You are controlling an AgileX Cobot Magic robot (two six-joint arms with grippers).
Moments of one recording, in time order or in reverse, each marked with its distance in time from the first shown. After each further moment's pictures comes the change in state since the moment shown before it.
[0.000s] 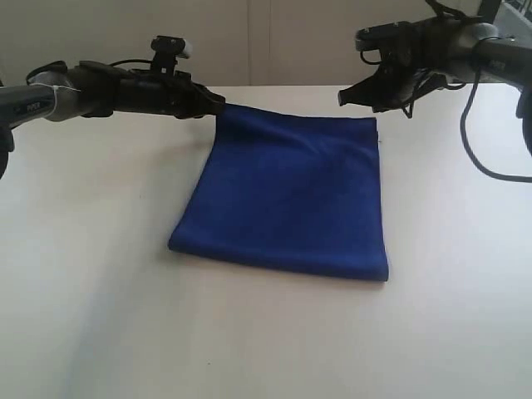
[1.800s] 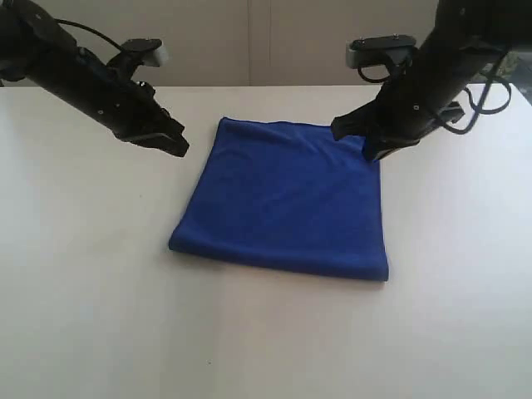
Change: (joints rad) left arm -0.021 -0.586 0.621 0.619 0.221 -0.512; right arm 0.083 -0.558 0.608 0.395 0.246 -0.321
